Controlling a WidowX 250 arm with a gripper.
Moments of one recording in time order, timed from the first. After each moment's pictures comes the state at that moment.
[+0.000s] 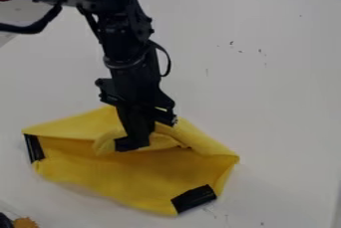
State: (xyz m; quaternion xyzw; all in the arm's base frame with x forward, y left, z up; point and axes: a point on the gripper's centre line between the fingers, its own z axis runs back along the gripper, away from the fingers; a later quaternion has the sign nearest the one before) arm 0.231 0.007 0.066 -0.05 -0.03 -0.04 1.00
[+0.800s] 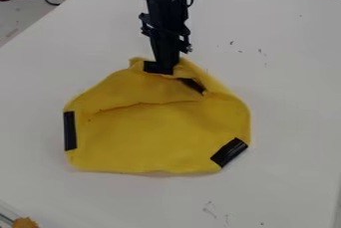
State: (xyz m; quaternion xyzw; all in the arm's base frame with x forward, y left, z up) arm 0.362 0.051 0.040 -0.08 -0.01 -0.18 0.98
